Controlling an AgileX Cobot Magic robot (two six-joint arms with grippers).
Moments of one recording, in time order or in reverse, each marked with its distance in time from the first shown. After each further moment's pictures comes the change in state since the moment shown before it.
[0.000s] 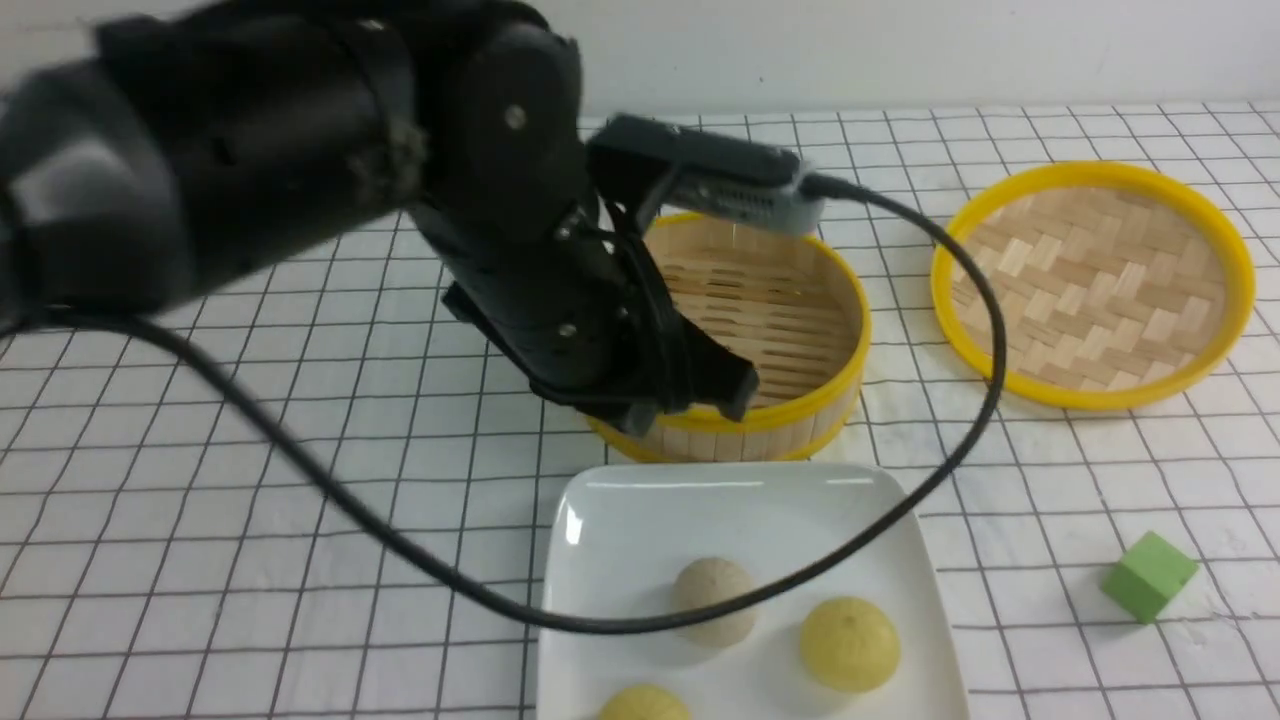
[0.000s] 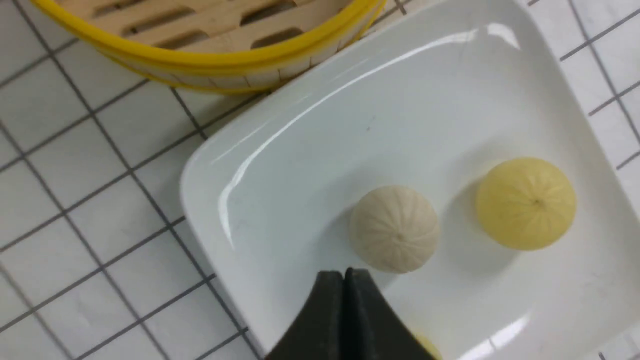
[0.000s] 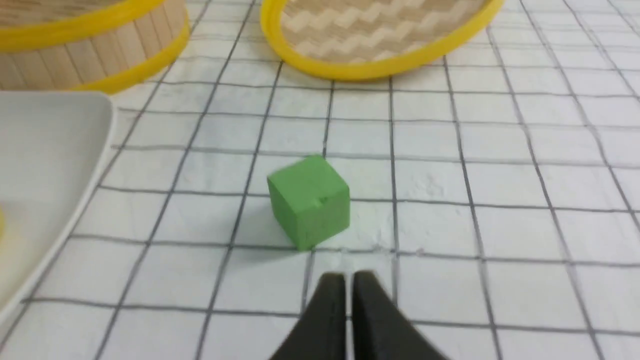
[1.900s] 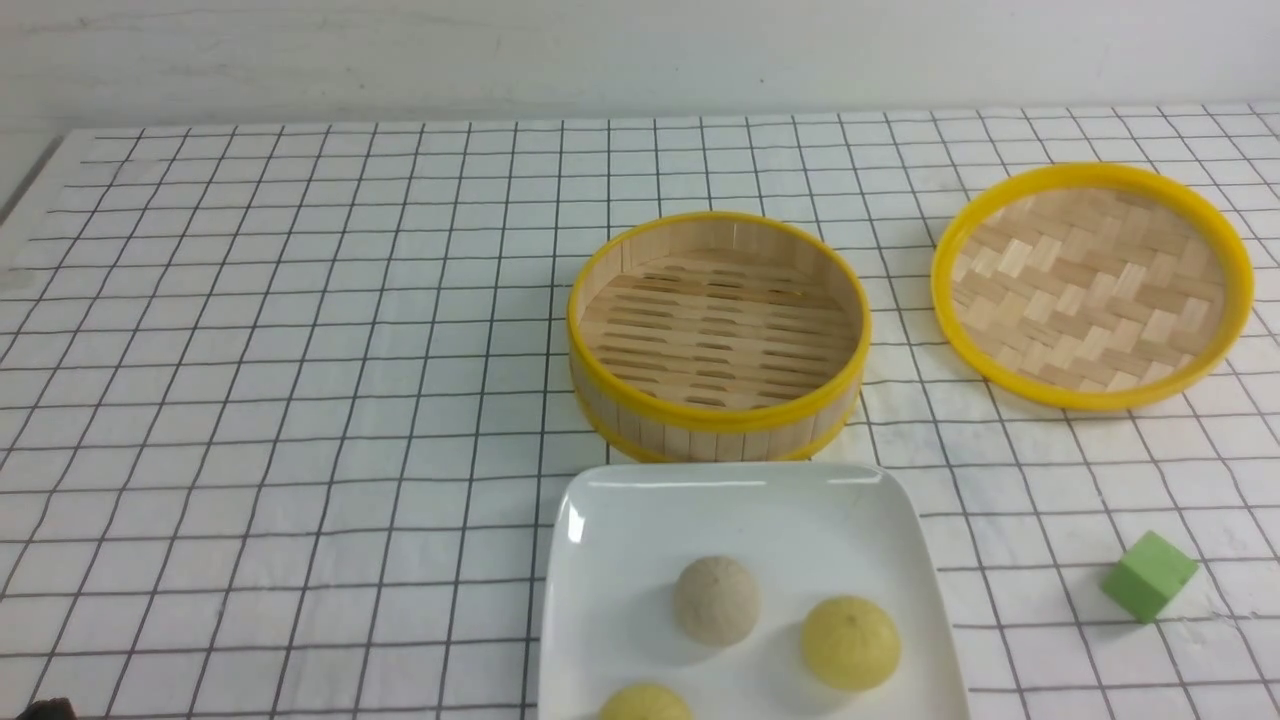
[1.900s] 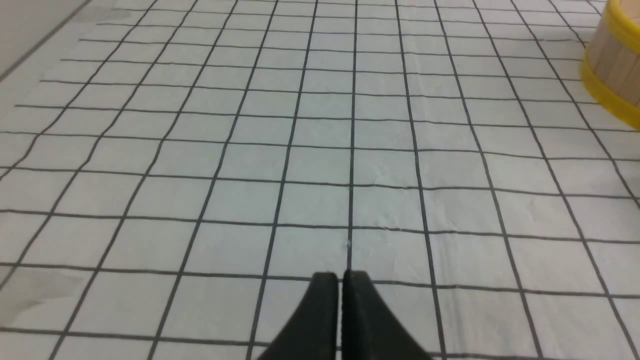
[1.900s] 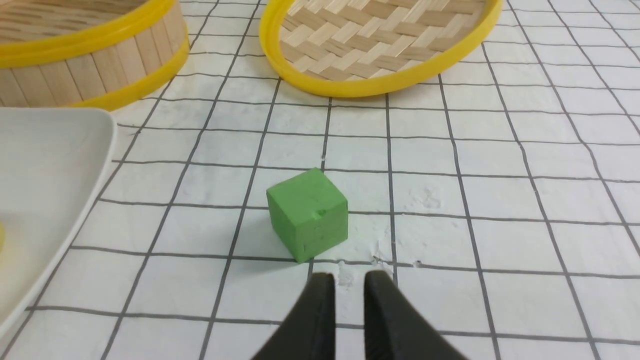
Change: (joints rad) right arm 0.000 0.000 0.002 -0.003 -0.013 0.000; left arm 0.725 -1.551 1.452 0.056 -0.673 0.080
